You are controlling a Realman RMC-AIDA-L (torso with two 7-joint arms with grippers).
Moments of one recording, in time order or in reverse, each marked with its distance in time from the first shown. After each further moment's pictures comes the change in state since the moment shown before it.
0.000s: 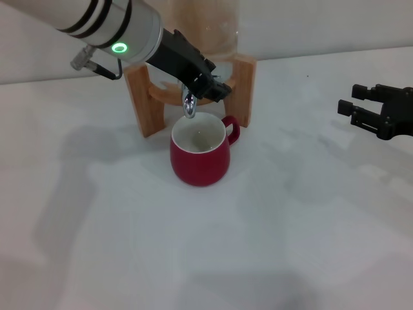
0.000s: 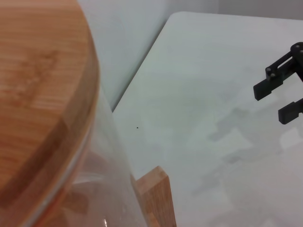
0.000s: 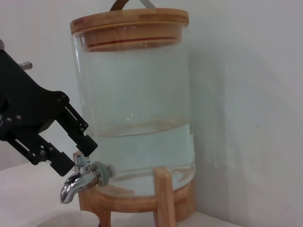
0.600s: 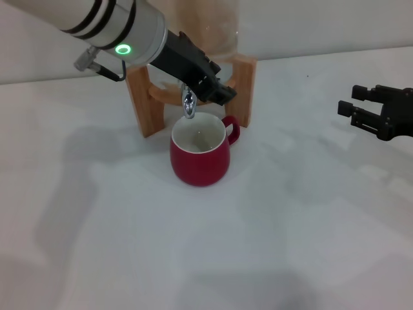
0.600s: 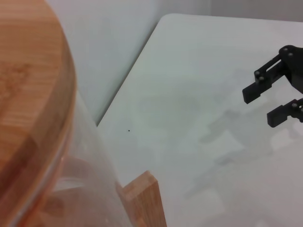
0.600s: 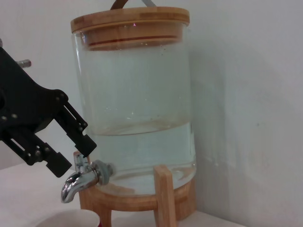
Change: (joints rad) left arm 0.000 -0.001 0.013 0.012 -0.014 -0.014 0.000; right arm -0.002 0.000 -0.002 0.000 0.000 0.000 -0.001
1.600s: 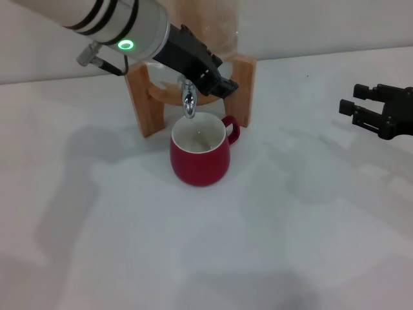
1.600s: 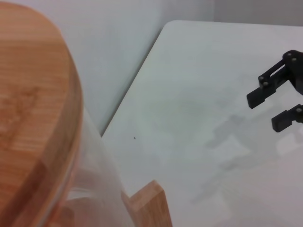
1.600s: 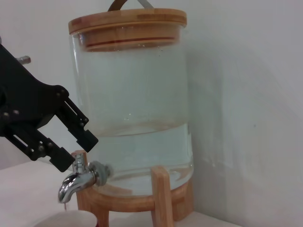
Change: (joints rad) left arm 0.001 0.001 0.013 0.012 0.002 0.026 -0.003; right arm 0.000 -0.002 0.005 0.000 0.000 -0.001 0.000
